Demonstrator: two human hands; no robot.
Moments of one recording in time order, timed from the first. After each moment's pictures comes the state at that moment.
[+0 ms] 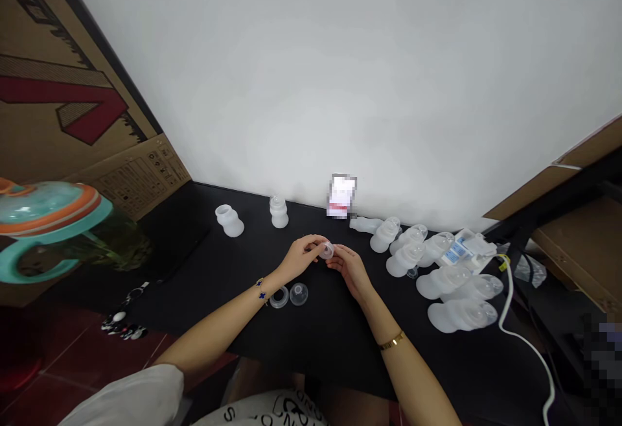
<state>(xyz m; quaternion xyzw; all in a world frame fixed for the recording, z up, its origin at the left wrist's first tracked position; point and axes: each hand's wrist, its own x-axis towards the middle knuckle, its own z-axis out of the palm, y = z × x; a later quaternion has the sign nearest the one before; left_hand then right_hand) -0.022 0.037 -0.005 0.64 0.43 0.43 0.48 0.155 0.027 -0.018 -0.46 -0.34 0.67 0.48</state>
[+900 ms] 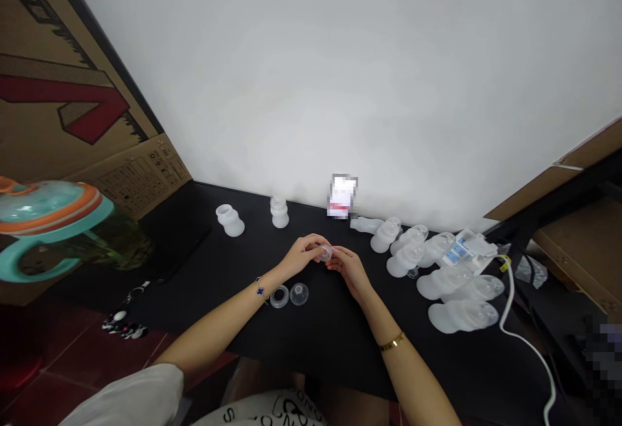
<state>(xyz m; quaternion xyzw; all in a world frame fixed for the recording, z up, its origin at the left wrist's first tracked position) -0.024 0.043 -0.002 0.60 0.37 0.43 0.57 0.153 0.024 -0.016 -0.46 -0.36 0.67 0.46</state>
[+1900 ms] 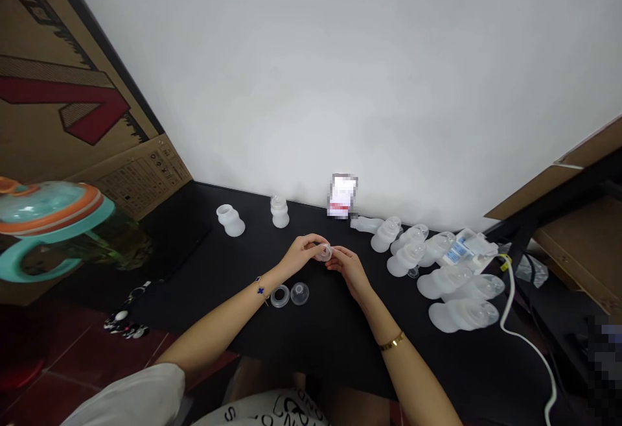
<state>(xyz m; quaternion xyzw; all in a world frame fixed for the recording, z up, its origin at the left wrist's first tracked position) -0.024 0.046 -0.006 0.58 0.38 0.44 0.56 0.151 0.025 -0.017 -0.47 -0.37 0.66 0.46</state>
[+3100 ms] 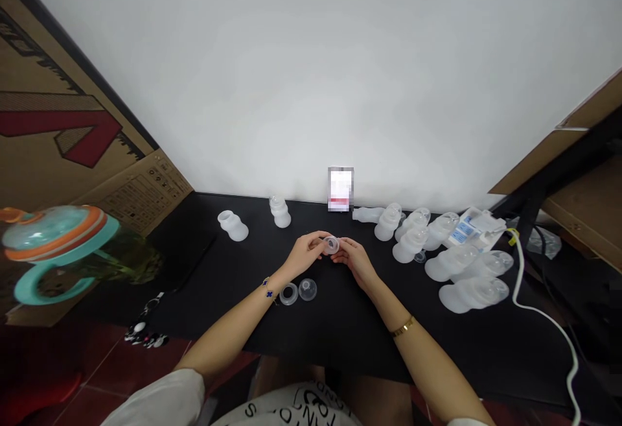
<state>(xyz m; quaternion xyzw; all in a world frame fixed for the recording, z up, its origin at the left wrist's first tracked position) -0.028 0.037 -0.002 0.66 0.42 0.39 0.49 0.150 0.026 -0.021 -0.46 -0.34 0.67 0.48</state>
